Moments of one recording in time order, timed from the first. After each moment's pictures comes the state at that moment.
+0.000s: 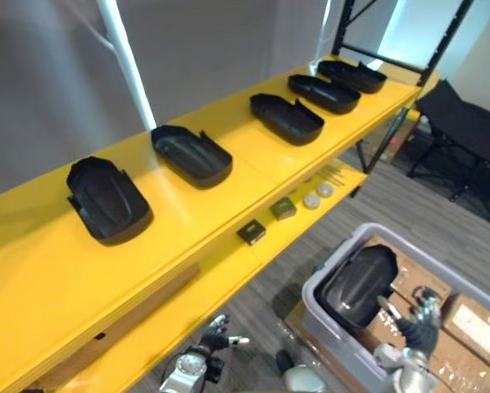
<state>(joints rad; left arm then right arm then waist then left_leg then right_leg) 0.00 0.07 -0.37 0.89 -0.08 -0.09 0.00 0.38 -0.02 -0.35 0.18 0.08 -0.42 -0.55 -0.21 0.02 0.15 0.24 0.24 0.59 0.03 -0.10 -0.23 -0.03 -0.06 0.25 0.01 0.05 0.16</state>
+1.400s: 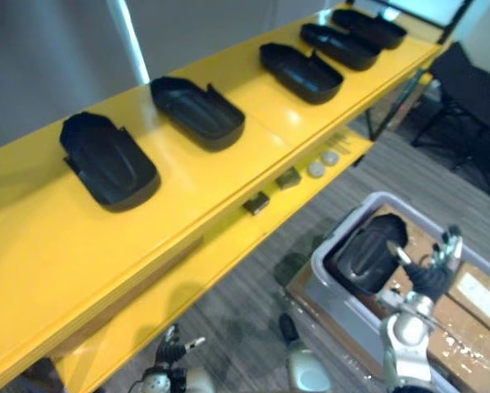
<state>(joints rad) 0.10 0.15 -0.09 0.80 -0.19 -0.27 0.13 0.00 -0.18 -0.17 0.20 0.03 -0.48 -0.53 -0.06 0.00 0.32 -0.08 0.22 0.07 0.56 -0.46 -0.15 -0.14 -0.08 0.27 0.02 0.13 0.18</state>
